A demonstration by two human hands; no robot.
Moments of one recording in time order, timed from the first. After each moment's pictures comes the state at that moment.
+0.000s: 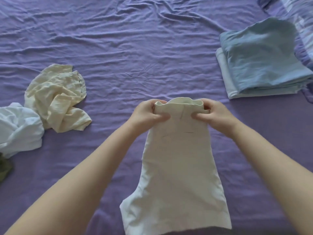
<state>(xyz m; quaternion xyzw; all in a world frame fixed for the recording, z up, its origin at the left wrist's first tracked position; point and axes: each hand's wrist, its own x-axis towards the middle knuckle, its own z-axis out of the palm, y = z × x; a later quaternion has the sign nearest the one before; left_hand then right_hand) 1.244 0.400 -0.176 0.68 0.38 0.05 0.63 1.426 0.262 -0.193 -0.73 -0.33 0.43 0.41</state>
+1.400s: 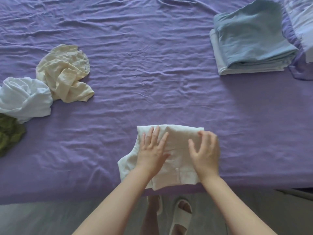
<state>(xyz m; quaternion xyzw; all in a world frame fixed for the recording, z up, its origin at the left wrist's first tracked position) 1.142 0.202 -0.272 0.94 0.33 -0.06 0.11 1.276 0.092 -0.246 -0.90 -0.32 0.07 0.29</state>
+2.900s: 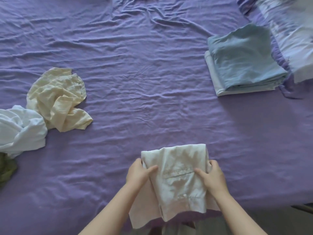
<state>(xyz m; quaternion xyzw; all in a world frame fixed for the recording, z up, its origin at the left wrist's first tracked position) 1.131 0.284 -0.267 0.65 0.59 -0.13 0.46 1.305 0.107 -0.263 -0.89 -0.06 0.34 0.29</state>
